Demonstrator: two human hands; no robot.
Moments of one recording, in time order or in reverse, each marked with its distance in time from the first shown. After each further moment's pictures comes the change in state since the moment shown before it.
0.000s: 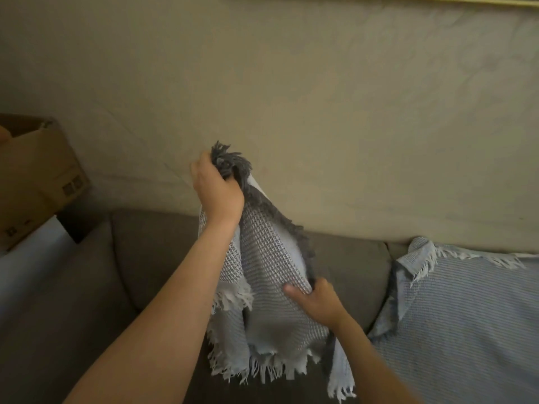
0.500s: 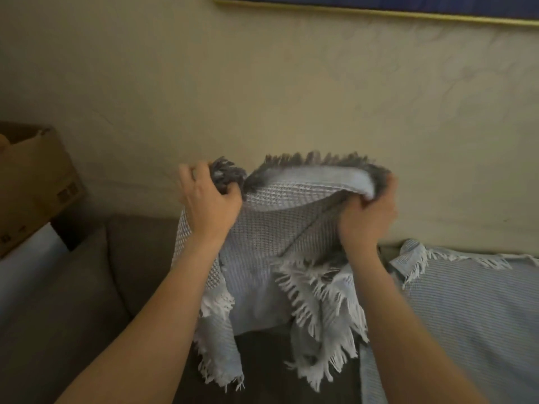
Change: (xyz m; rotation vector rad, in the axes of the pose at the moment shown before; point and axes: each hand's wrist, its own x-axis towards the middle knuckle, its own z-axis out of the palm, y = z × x) left_hand -0.015 -0.006 -0.030 0.230 -0.093 0.211; right_hand -0.003 -0.161 -0.106 0.234 1.092 -0.388
